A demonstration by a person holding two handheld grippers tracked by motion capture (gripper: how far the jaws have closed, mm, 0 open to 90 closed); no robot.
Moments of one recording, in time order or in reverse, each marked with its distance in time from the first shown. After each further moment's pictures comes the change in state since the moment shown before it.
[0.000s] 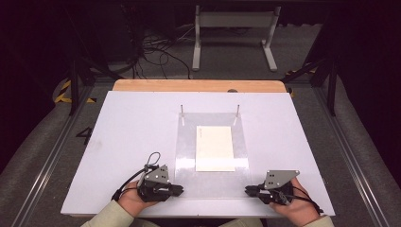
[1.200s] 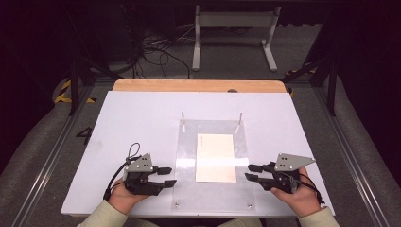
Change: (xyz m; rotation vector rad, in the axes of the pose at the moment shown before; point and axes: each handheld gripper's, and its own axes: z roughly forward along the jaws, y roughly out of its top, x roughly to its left) left arm 0.014 -0.006 -0.040 -0.227 0.151 -0.135; right arm -0.021 0.029 -0.024 -0.250 -0.084 0.114
